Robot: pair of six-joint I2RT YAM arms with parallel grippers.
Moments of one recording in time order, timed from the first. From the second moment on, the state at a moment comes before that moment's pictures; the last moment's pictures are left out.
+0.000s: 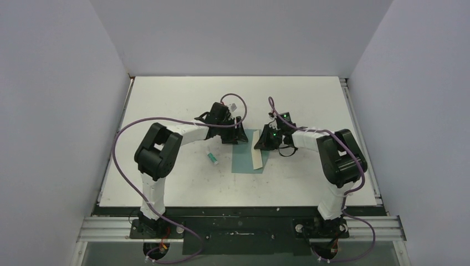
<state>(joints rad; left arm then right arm) -0.55 2.03 1.28 -0.10 0.38 -0.64 0.36 1.83 0.95 -0.05 -0.44 0.57</state>
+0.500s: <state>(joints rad) -0.53 1.91 1.21 -0.26 0.23 -0.66 0.39 1.82 0.91 0.05 -0.40 0.57</state>
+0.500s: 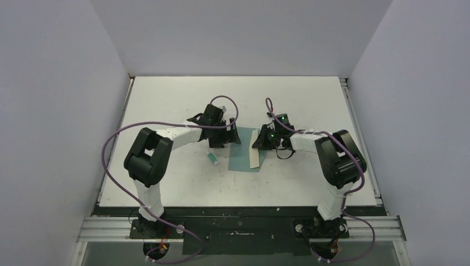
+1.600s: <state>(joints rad) -0.53 1.91 1.17 -0.23 0.32 -0.75 0.45 1.82 1.14 -0.31 -0.16 0.59</state>
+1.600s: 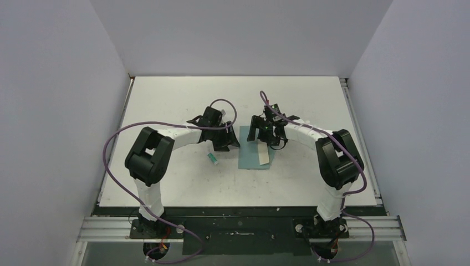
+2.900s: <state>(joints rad) -0.52 1.96 1.19 -0.22 0.38 -0.81 0.50 1.85 1.18 -0.49 -0.03 0.54</state>
